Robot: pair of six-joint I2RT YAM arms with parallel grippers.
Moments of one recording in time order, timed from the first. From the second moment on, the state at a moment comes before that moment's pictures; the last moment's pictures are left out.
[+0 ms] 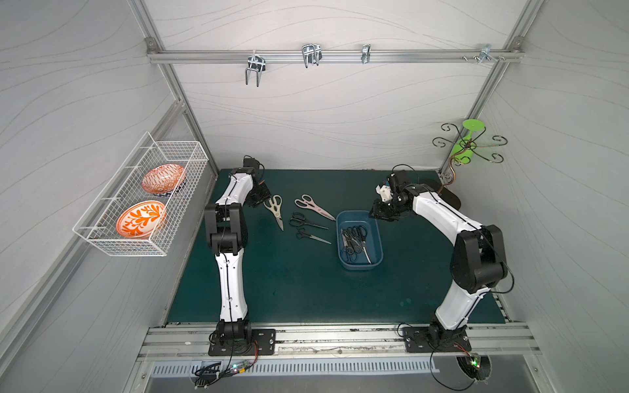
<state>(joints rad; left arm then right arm) 0.04 2.34 2.05 -1.01 0.05 -0.48 0.33 1.77 1.42 -0.77 -0.34 0.30</state>
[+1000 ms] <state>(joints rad) 0.02 2.49 2.22 -1.11 -0.01 -0.45 0.26 1.79 1.41 -0.70 -0.46 0.33</state>
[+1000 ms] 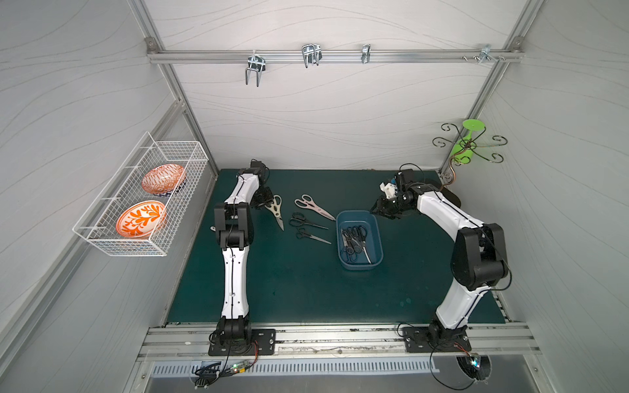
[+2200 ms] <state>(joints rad) 0.01 2.38 2.06 -1.08 0.06 -0.49 0.25 1.80 1.40 -0.68 -0.51 0.35</state>
